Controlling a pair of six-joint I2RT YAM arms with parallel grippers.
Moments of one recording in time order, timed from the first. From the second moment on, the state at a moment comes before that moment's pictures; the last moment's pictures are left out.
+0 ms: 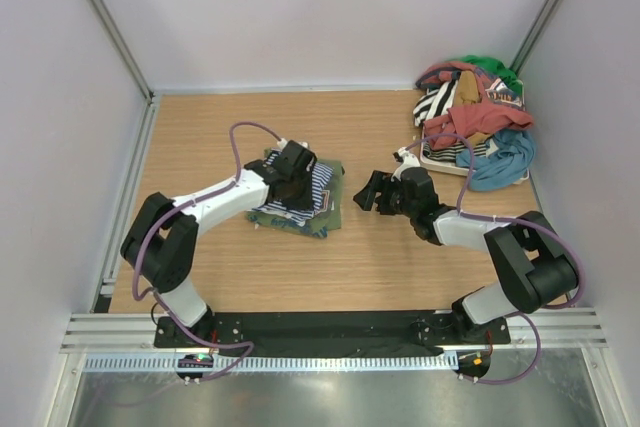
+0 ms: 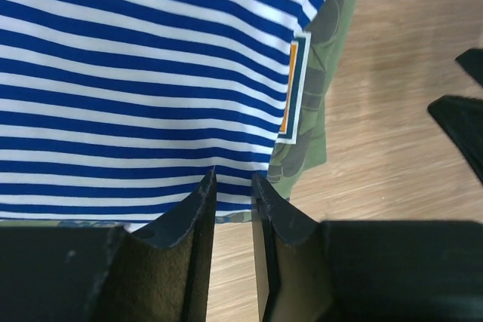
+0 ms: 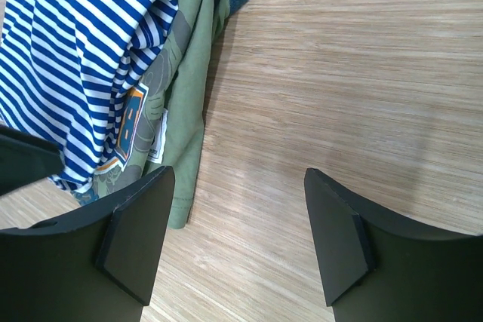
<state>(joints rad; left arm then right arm) -0.66 1.67 1.17 -0.50 -0.03 -0.63 0.43 1.48 0.53 0.42 -0.16 0.56</state>
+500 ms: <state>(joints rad) -0.83 1.59 1.10 -0.50 -0.24 -0.67 0.43 1.48 0.53 0.42 -0.15 0.56</state>
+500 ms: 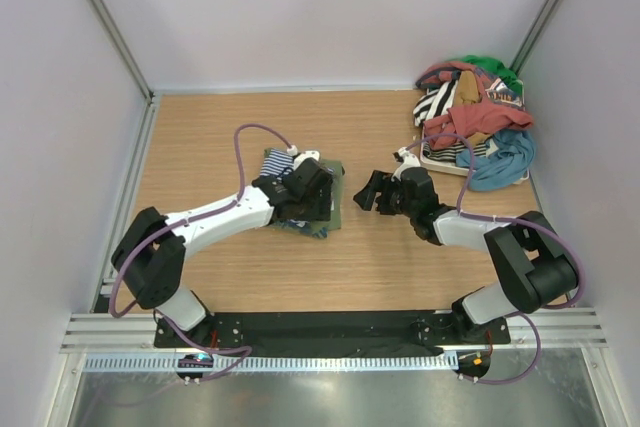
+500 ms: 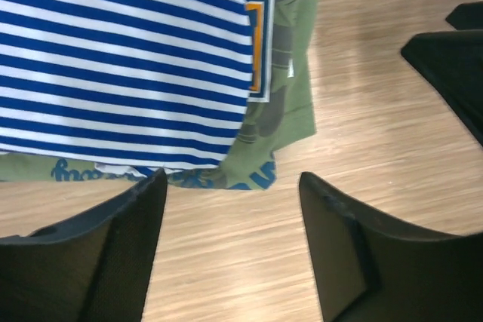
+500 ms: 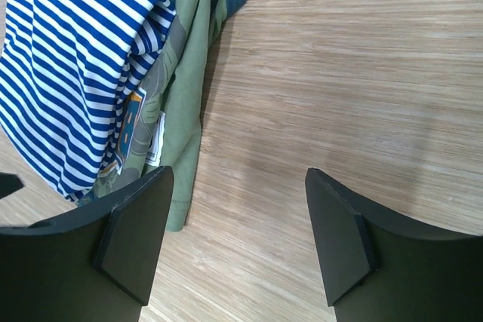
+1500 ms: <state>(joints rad) -0.91 2.25 1.80 -1.00 -0.72 -0.63 0.43 0.85 0.26 0.36 0.43 0.62</state>
